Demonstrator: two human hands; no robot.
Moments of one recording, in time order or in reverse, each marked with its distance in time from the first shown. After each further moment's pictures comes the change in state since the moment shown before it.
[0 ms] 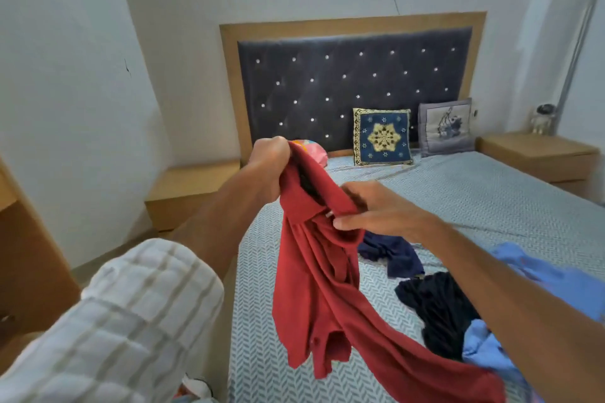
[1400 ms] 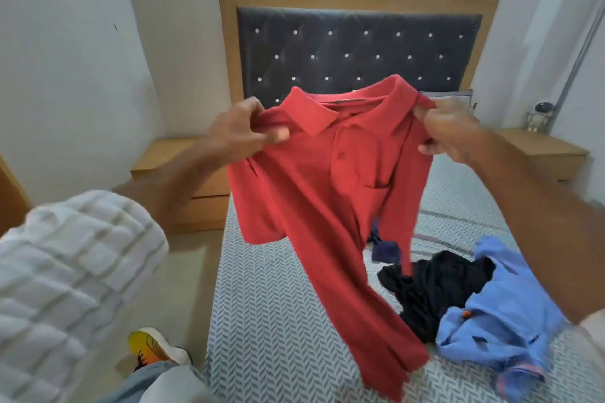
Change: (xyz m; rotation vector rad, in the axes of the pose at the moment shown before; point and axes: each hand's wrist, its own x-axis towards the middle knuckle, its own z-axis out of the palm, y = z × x) left_hand 0.017 -0.001 -0.053 0.871 -0.067 0.588; right_hand 0.022 -0.006 -0.113 0.166 0.624 0.318
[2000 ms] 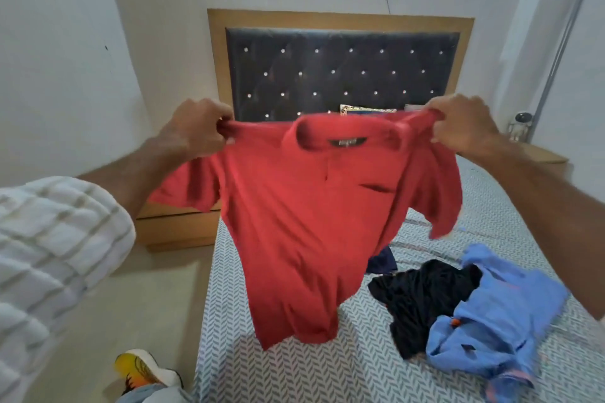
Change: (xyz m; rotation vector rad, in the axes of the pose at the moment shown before) left_hand 0.016 -0.003 -0.041 0.403 0.066 0.164; right_hand 0.005 0.000 -0.061 -0.896 0.223 -0.467
